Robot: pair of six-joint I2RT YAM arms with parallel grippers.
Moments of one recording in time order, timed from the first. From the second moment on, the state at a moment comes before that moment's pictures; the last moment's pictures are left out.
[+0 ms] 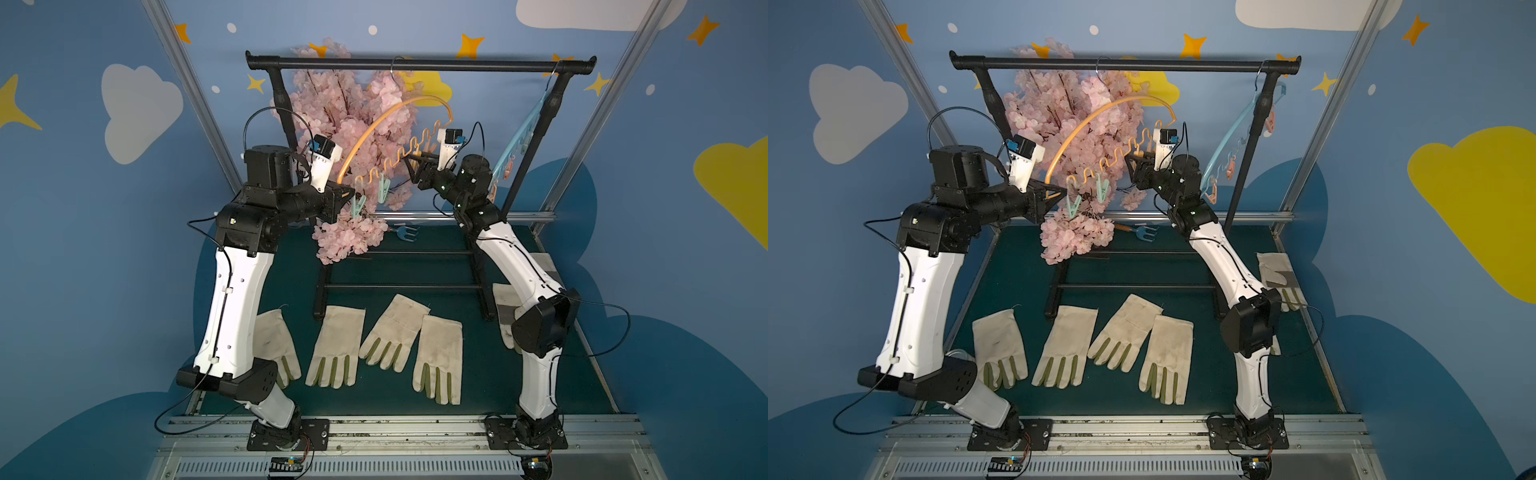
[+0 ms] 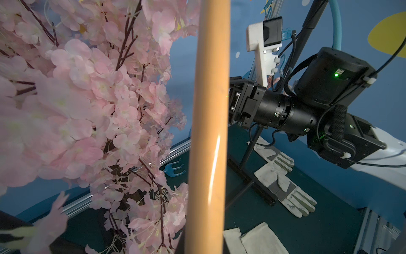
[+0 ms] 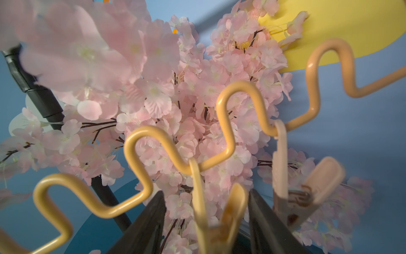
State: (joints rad) left arm -0.20 1.62 2.28 -1.02 0.47 0.06; right arm 0.49 2.04 2.18 0.01 -0.24 0.34
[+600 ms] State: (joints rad) left arm -0.20 1.62 2.30 -1.04 0.47 0.08; right arm 0.43 2.11 2.30 0.01 -0.39 0.39
